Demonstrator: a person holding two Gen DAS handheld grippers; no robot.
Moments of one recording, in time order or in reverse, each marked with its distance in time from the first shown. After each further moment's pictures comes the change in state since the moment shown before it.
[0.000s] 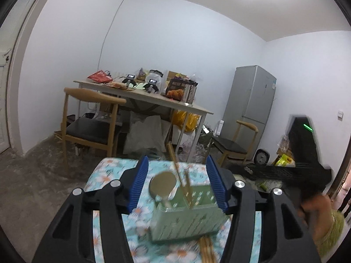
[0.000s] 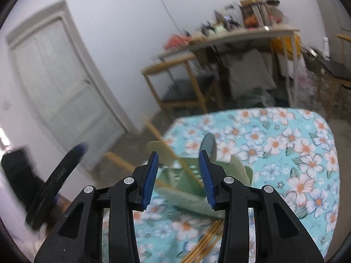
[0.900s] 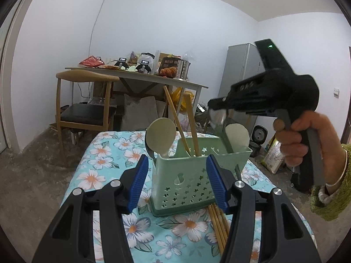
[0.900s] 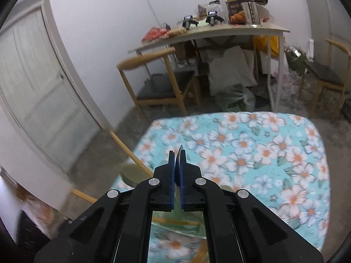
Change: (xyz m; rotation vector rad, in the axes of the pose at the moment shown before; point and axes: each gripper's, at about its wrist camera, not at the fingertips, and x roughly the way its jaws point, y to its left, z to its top) left arm 0.018 0.005 -0.062 0.071 0.099 -0.039; right arm 0.014 0.011 0.025 0.032 -0.056 -0.057
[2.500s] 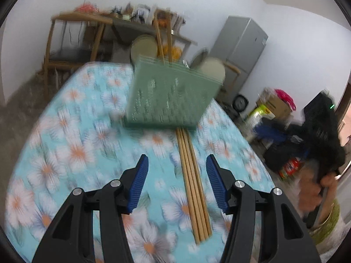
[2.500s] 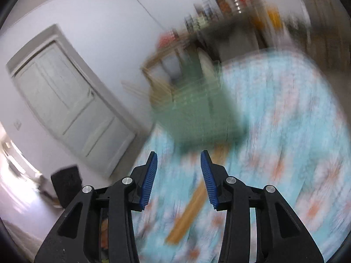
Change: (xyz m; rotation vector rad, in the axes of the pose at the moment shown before) left arm -0.034 -0.015 -0.080 -0.168 0.336 -0.156; right arm -0.077 -0.056 -0.202 0.257 0.119 0.238
